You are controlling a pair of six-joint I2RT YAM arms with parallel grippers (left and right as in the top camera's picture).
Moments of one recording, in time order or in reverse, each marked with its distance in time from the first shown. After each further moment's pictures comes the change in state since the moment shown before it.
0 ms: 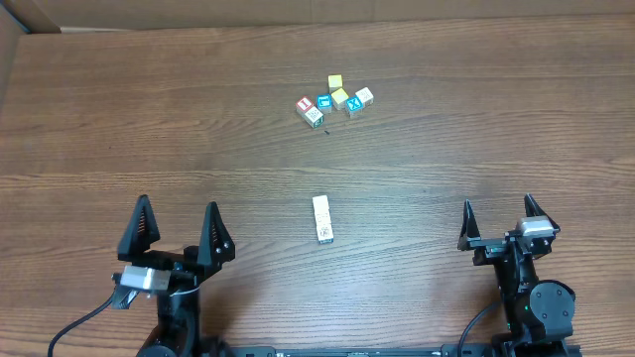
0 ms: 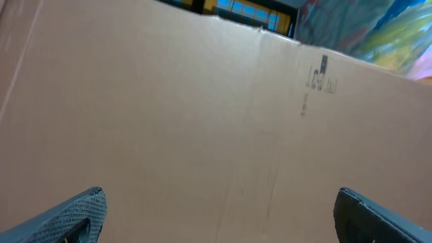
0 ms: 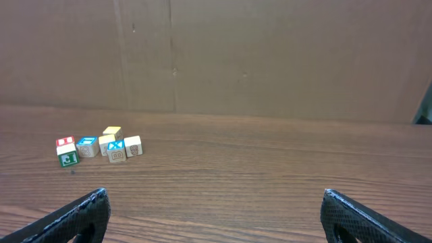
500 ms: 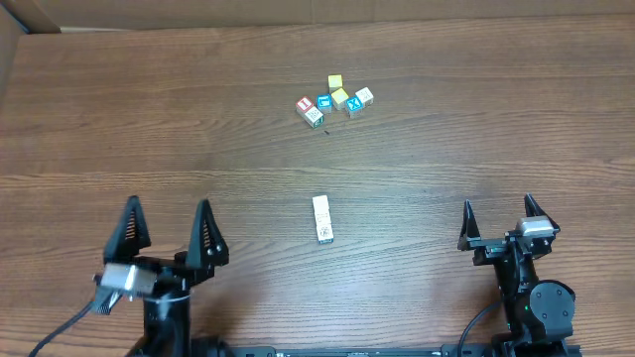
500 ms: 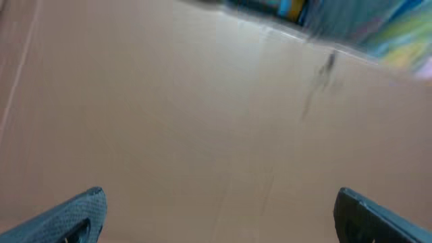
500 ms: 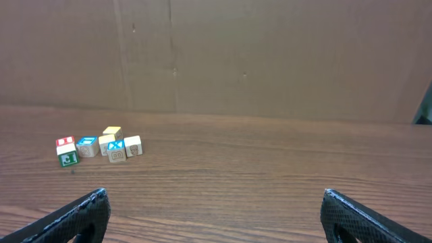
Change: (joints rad) left arm 0.000 0.002 0.233 -0.276 -0.008 -0.013; right arm 0.000 0.000 0.000 0.000 0.000 0.000
